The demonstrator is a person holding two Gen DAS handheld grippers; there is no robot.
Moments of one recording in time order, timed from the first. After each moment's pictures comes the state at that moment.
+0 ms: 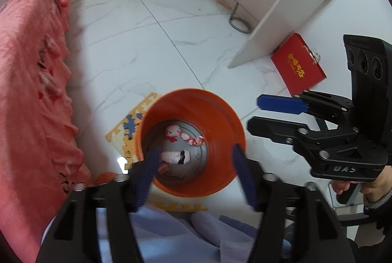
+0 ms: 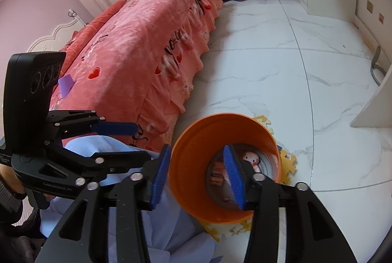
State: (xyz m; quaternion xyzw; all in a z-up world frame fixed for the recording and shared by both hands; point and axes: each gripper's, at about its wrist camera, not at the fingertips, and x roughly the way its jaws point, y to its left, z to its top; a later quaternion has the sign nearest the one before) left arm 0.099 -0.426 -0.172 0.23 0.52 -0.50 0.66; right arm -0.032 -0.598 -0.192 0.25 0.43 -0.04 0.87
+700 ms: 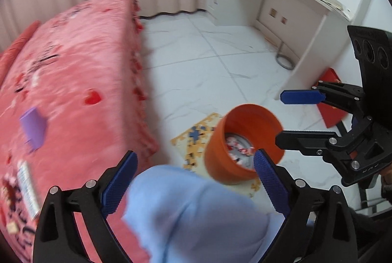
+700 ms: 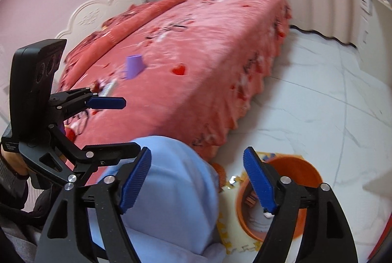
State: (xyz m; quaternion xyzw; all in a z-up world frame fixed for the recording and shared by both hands) left arm 0.105 -0.278 -0.085 0.21 0.44 -0.39 0.78; right arm 0.023 -0.463 -0.092 0.13 0.41 0.11 0.90
